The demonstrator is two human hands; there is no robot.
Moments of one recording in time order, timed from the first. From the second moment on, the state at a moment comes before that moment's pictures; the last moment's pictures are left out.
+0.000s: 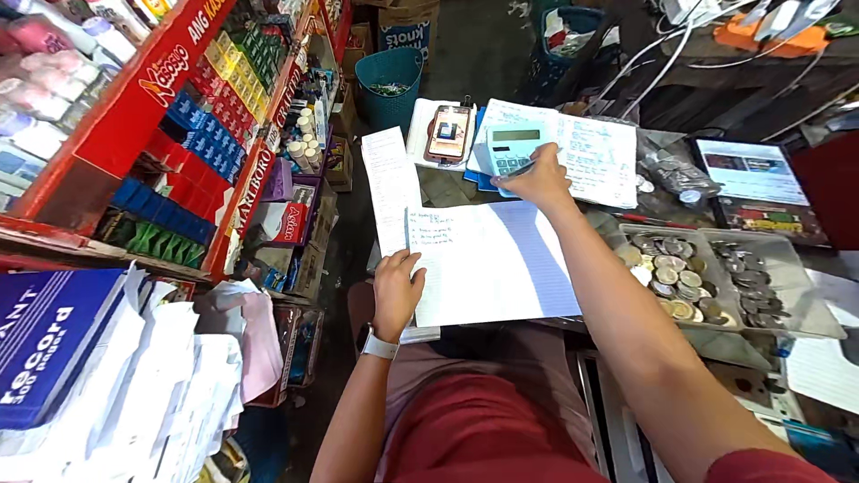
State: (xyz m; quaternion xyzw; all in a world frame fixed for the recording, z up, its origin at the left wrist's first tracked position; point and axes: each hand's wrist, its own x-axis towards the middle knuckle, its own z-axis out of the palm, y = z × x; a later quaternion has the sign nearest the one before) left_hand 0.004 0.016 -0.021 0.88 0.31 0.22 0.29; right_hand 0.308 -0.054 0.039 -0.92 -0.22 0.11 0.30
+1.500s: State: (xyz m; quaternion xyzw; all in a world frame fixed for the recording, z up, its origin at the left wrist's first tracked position) left_hand -0.003 0.029 -0.034 0.85 0.33 0.25 0.32; right_hand 0.214 -0.214 0.006 -0.83 -0.51 -0.07 0.24
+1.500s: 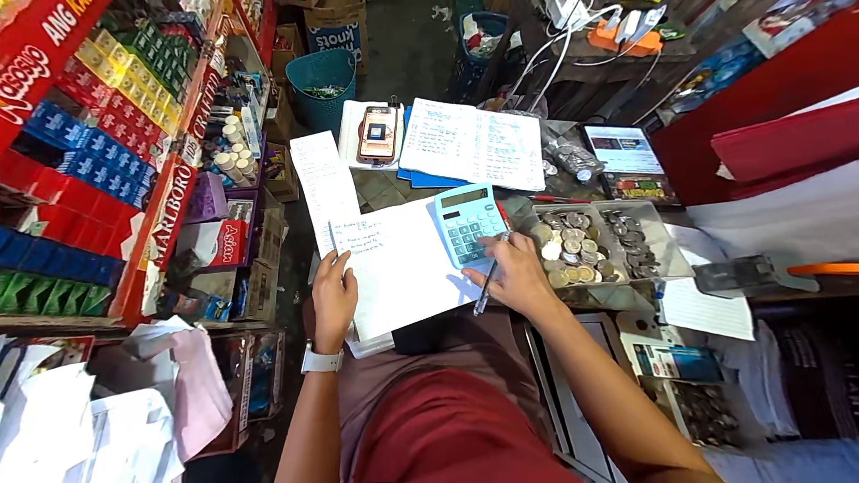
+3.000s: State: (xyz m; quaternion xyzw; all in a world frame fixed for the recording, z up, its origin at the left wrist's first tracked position) left_hand -0.004 0.030 -0.034 0.85 0.33 0.24 0.32; right_hand 0.209 -0.200 0.006 -0.86 -0.45 -0.06 0.26
